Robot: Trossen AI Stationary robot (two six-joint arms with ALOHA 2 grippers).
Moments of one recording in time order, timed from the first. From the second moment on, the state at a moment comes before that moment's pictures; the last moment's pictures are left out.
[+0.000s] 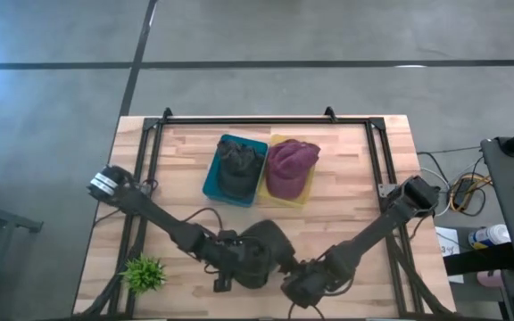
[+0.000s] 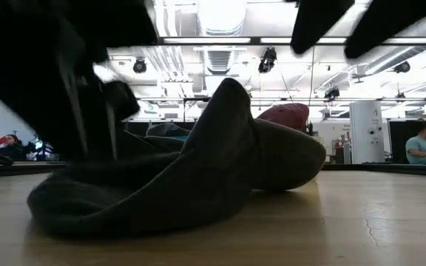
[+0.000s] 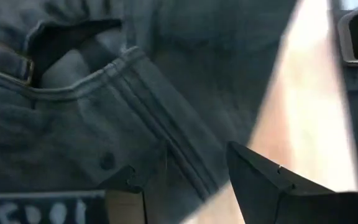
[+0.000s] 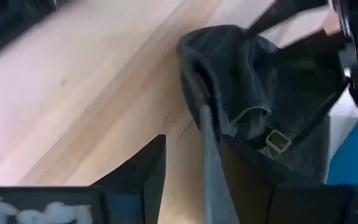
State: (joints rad) left arm -0.52 1.76 1.03 -0.17 -0.04 -0.54; right arm 0.65 1.93 1.45 -0.59 0.34 -0.17
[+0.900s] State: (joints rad) left arm -0.48 1.95 1.08 0.20 -0.05 -0.80; right arm 0.76 1.95 1.47 -0.68 0.47 -0.18
